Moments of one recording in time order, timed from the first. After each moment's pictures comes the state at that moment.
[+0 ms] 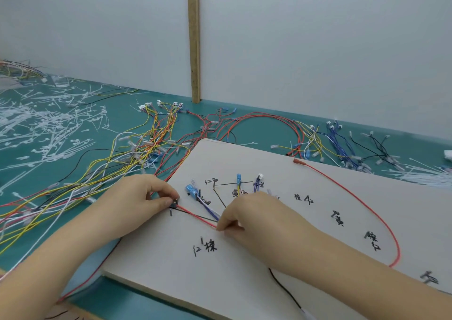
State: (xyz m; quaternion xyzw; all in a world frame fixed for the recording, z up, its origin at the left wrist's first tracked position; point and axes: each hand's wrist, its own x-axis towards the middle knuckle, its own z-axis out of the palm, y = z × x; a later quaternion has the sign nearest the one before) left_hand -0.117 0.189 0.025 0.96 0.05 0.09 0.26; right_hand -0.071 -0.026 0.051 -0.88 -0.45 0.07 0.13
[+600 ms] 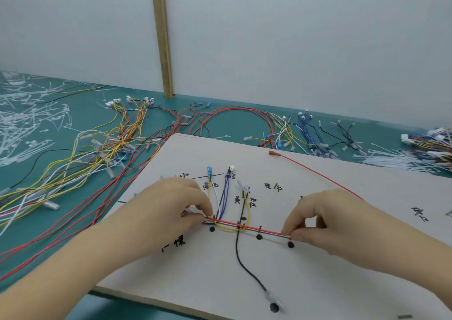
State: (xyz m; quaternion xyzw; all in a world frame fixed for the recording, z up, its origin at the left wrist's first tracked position) left_hand -0.107 0.109 0.038 0.96 -0.17 0.07 0.19; right_hand -0.065 -0.144 0.067 -0.92 -0.34 0.10 0.15
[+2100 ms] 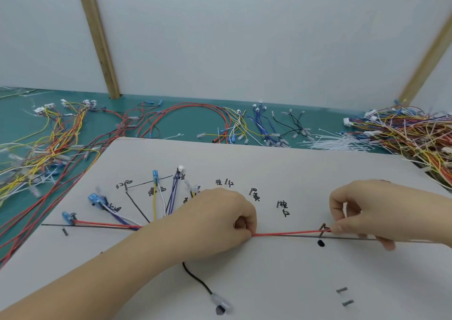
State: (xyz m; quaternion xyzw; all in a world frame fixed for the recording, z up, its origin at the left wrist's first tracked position) left_hand -0.059 0.001 0.026 0.93 -0.30 -0.03 0.20; right_hand -0.051 -0.248 0.078 -0.97 -0.08 0.21 0.06
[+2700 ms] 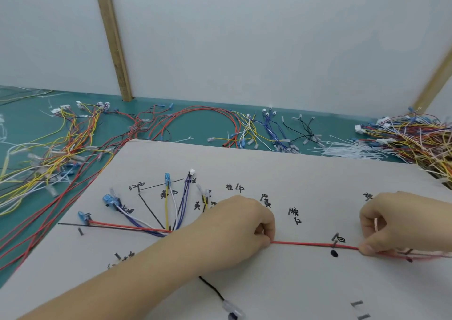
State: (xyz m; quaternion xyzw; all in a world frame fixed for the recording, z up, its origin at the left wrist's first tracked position) left_hand -0.061 -0.009 0.025 0.93 -0.27 -0.04 0.23; right_hand -0.036 -0.273 0.067 -0.97 -0.06 0.23 0.02
